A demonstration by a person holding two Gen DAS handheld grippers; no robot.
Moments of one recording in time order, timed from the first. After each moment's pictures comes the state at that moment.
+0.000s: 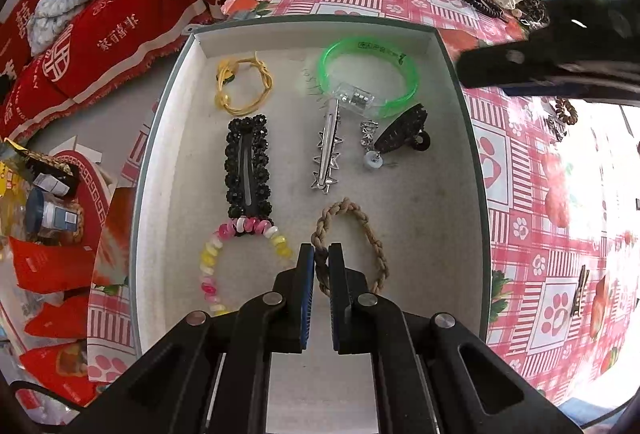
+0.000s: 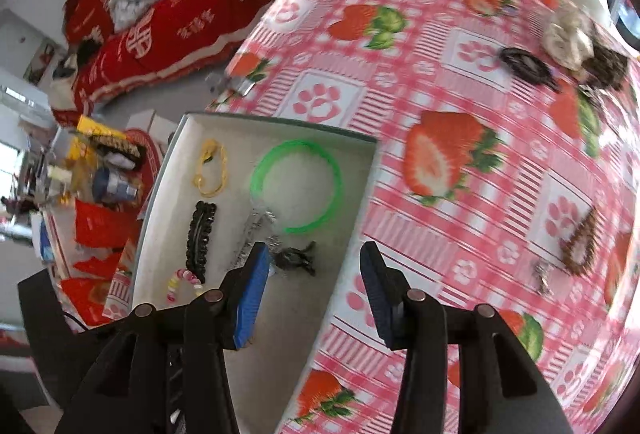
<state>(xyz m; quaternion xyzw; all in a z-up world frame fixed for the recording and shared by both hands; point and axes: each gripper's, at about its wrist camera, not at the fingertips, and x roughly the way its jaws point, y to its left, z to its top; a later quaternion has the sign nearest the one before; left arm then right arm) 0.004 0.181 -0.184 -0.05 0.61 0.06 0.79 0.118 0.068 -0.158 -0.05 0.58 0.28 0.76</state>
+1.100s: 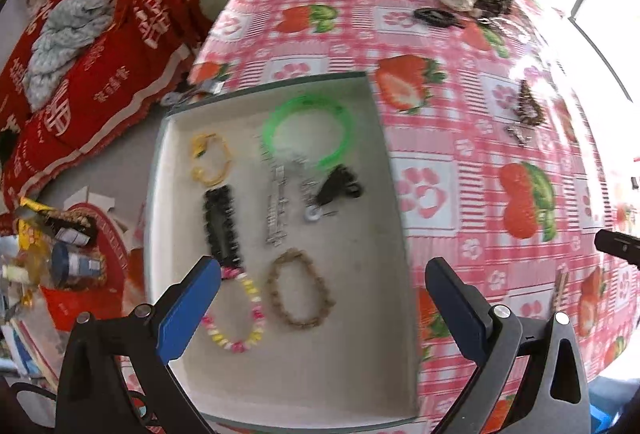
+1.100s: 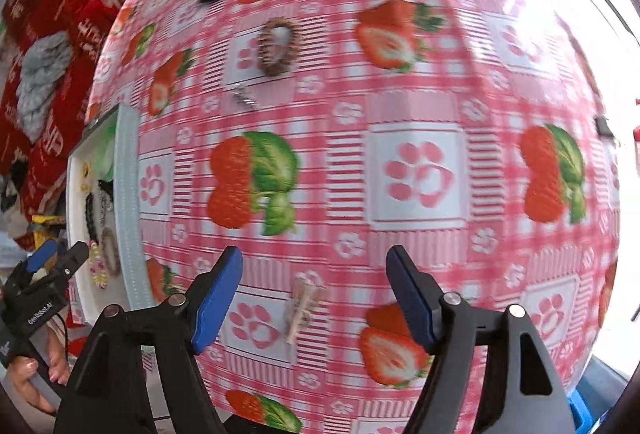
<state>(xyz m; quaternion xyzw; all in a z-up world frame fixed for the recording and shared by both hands) 0.031 0.125 -0.142 0.02 0.59 0.04 0.81 0.052 -0.168 -0.179 0.10 0.62 0.07 0.77</state>
